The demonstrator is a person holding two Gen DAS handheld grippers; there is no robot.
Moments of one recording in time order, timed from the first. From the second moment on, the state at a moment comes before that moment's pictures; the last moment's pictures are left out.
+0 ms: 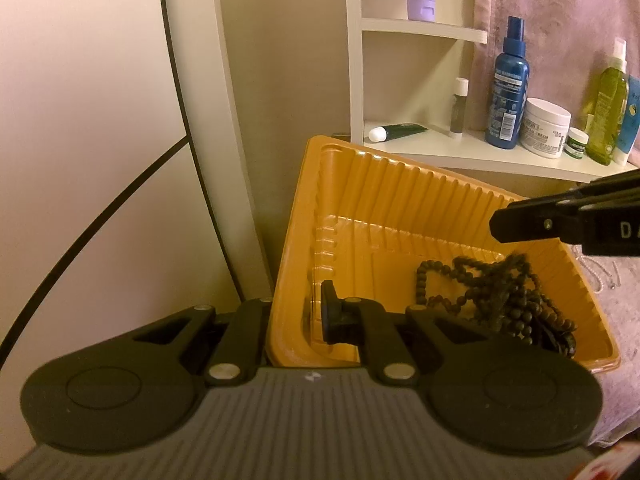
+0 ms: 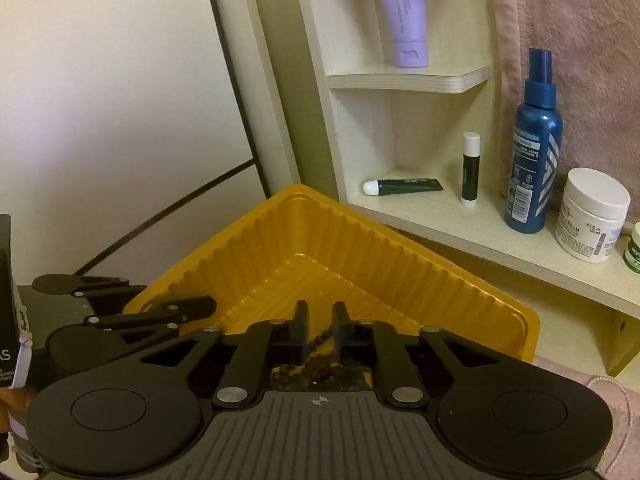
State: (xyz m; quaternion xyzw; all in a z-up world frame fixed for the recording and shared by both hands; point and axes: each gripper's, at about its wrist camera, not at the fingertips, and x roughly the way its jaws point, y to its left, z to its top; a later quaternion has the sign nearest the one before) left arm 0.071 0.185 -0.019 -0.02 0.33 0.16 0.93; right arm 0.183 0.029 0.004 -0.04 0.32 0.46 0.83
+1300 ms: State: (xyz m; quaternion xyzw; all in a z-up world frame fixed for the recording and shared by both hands) left arm 0.076 0.184 -0.021 -0.01 0.34 0.18 0.92; right arm 0.175 -0.159 -0.037 0.01 0.38 0.27 0.88
